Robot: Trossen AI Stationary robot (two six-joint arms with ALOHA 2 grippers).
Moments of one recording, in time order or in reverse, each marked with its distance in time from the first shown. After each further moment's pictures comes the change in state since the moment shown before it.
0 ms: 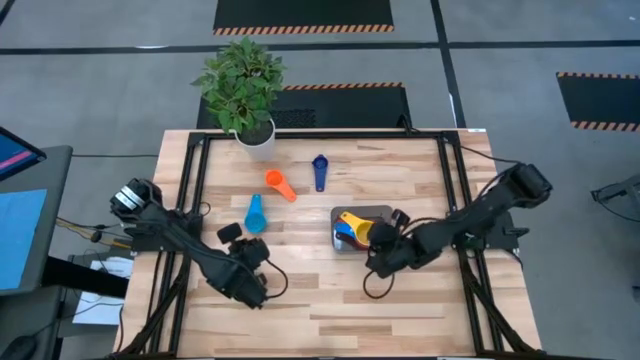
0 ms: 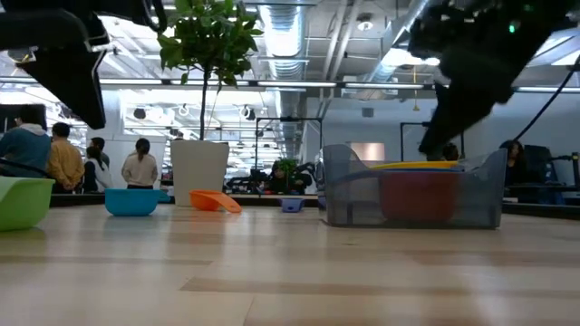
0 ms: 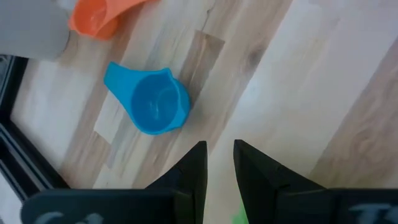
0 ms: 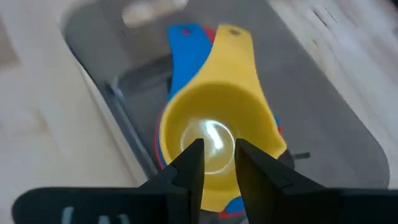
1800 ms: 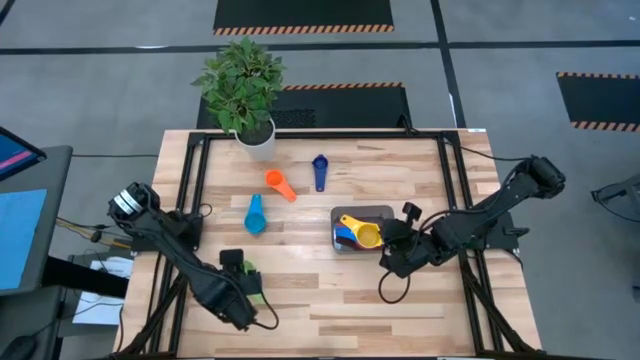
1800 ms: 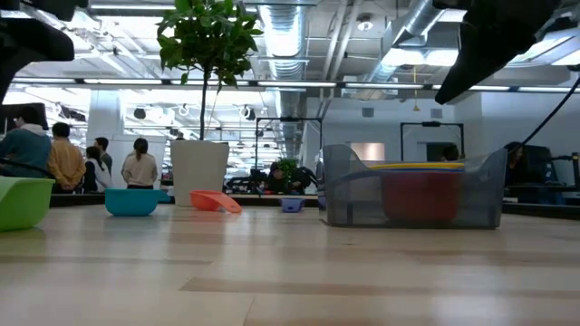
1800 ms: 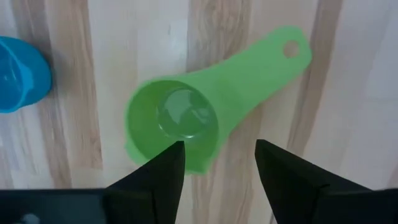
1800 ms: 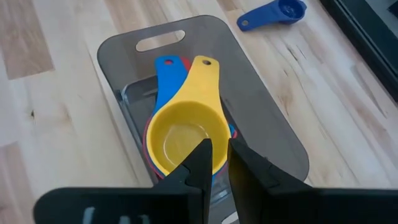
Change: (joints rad) left arm -0.137 0.018 0.002 0.132 0.364 0.276; right arm 0.056 -0.178 0.058 -0.188 0.058 -0.056
